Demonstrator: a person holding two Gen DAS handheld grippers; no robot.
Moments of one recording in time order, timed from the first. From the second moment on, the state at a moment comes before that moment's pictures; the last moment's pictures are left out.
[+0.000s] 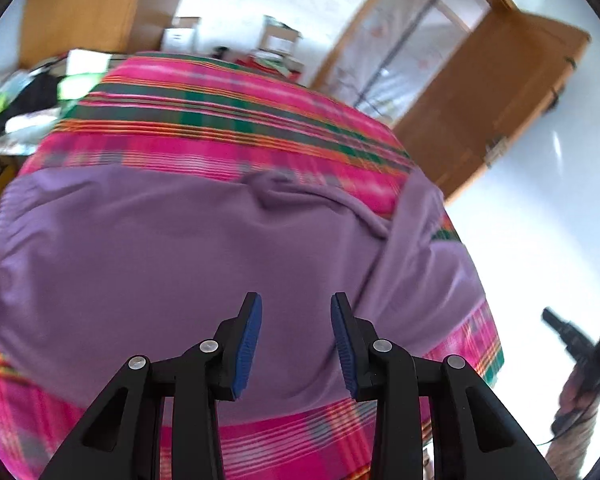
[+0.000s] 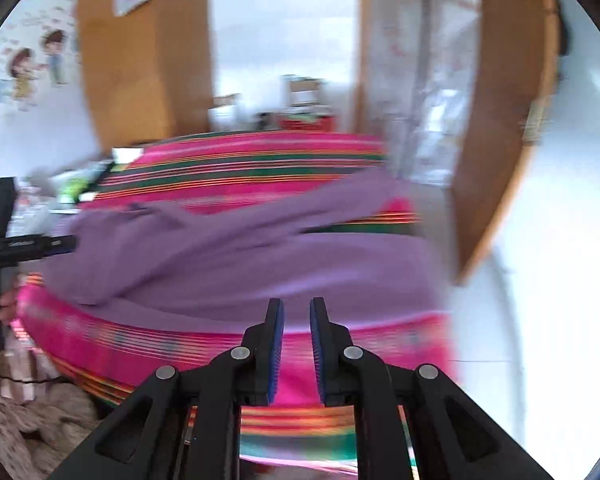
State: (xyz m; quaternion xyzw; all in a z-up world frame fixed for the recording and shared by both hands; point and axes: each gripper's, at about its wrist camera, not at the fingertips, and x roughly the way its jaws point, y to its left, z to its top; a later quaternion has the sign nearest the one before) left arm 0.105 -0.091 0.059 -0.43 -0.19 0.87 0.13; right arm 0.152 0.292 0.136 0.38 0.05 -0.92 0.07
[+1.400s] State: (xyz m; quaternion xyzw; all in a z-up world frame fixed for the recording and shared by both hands) left arm 0.047 -0.002 0.011 -0.46 -0.07 0.86 0.19; right arm -0.149 0.195 0.025 0.49 0.02 -0.87 0.05
